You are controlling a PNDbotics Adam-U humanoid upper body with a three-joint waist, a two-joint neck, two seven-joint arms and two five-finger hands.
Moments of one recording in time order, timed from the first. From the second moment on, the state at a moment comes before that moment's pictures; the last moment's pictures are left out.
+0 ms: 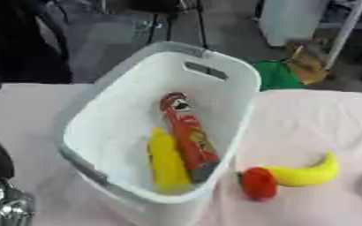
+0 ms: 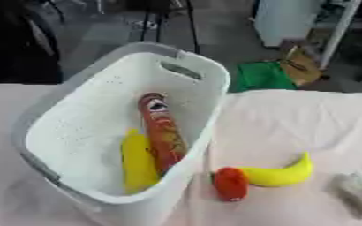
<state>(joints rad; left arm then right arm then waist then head) -0.48 0.12 0.03 -1.99 -0.15 -0.43 0.56 -0.16 -0.31 -0.42 -1.99 0.78 -0.38 -0.82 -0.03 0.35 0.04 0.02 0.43</state>
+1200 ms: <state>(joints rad) -0.48 0.12 0.03 -1.99 -0.15 -0.43 0.56 -0.13 -0.36 -0.41 -1.99 0.78 -0.37 -0.81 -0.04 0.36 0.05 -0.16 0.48</state>
